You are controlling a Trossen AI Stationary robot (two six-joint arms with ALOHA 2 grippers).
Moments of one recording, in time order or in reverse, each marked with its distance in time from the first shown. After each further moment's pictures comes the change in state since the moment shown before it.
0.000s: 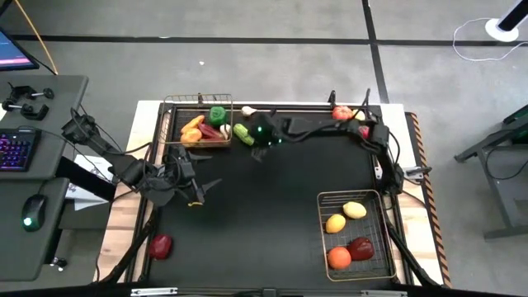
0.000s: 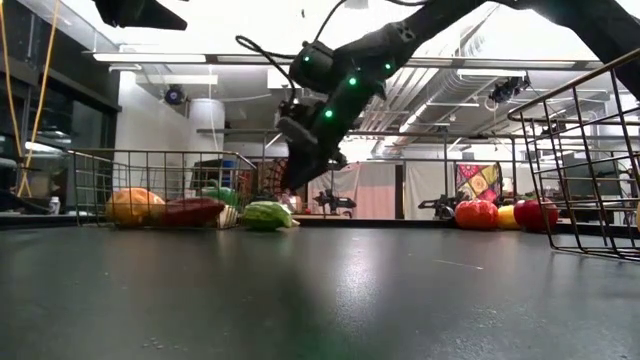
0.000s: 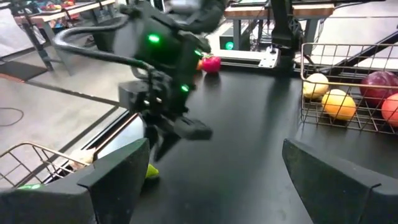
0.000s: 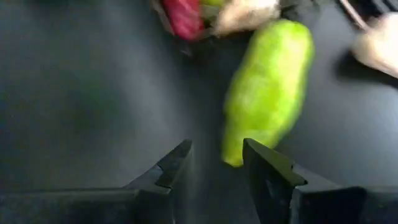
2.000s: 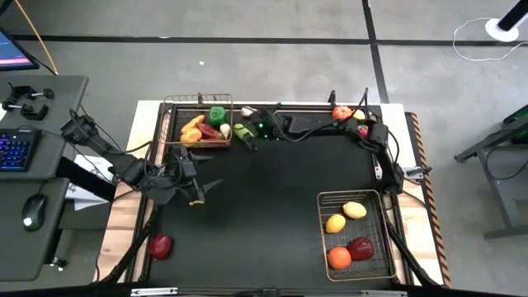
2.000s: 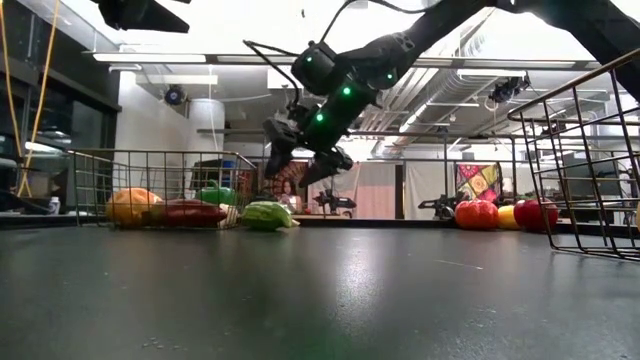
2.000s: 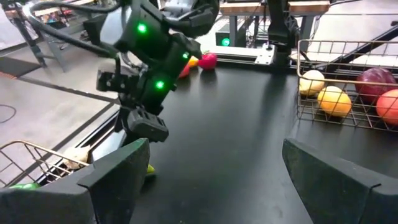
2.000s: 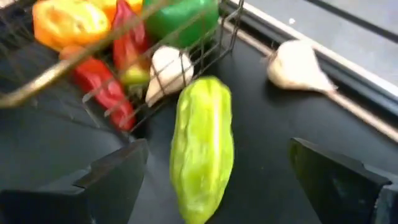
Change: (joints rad) left arm 0.024 0.000 0.000 0.001 0.042 0.002; right arm -0.016 0.016 -0.020 0.180 0.194 0.278
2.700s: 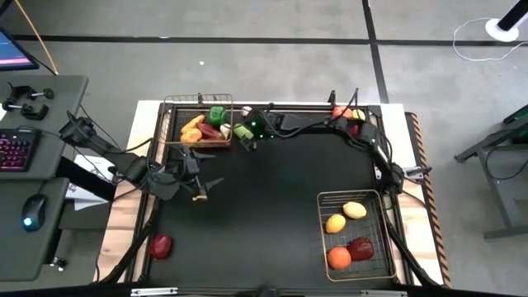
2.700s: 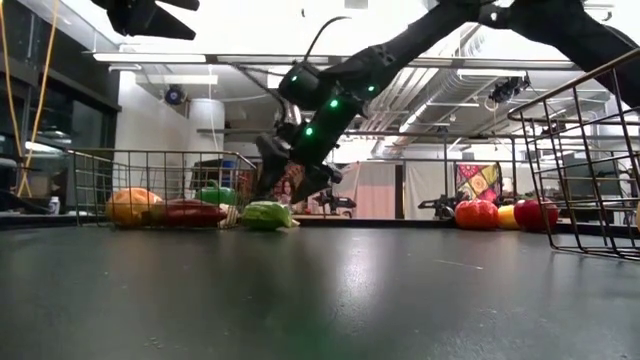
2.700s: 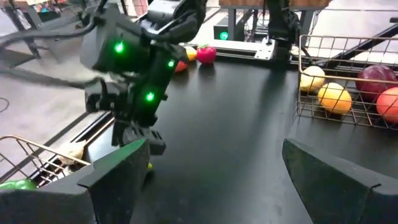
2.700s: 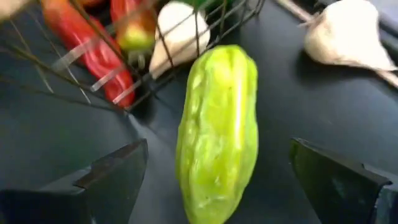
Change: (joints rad) left arm 0.056 0.001 0.000 0.004 0.071 0.006; right arm -0.026 0.128 0.155 -0.134 -0.112 -0.033
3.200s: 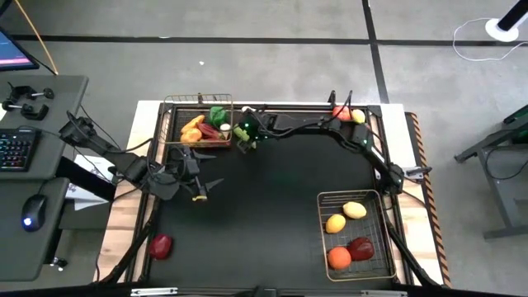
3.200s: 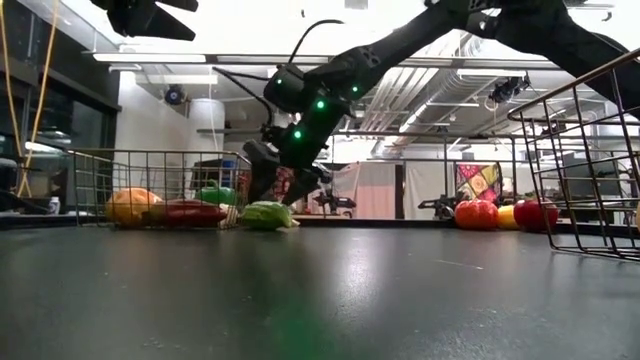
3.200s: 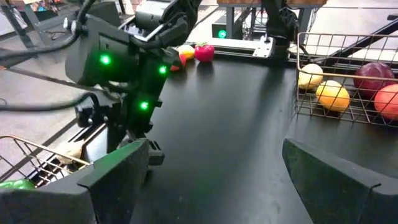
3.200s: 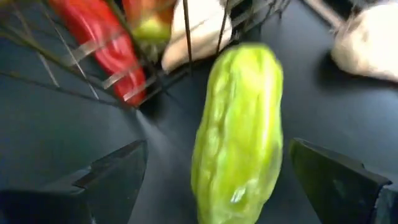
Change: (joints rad) left arm 0.000 0.000 0.000 -0.005 0.009 0.001; right arm 0.014 0.088 0.149 -0.119 0.002 -0.055
